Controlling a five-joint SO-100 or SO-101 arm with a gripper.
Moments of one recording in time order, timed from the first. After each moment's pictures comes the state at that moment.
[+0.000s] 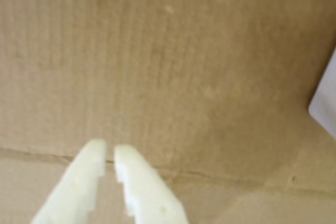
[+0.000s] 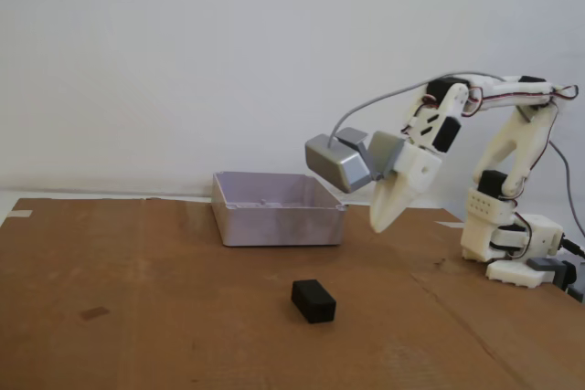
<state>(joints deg) -12.2 109.1 116.3 57.9 10.2</state>
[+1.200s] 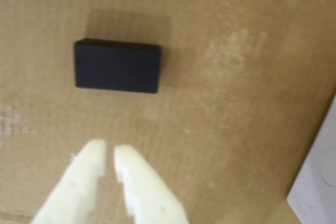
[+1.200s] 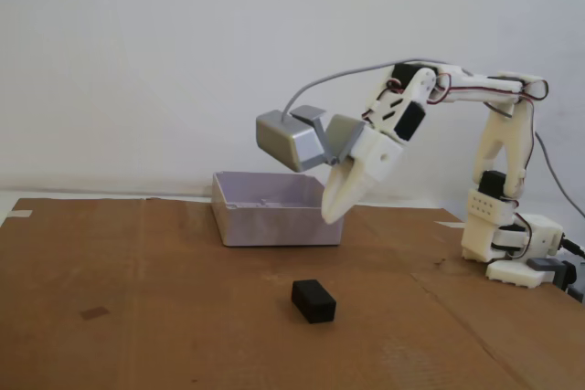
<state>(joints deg) -15.1 83.1 83.6 57.9 10.2</state>
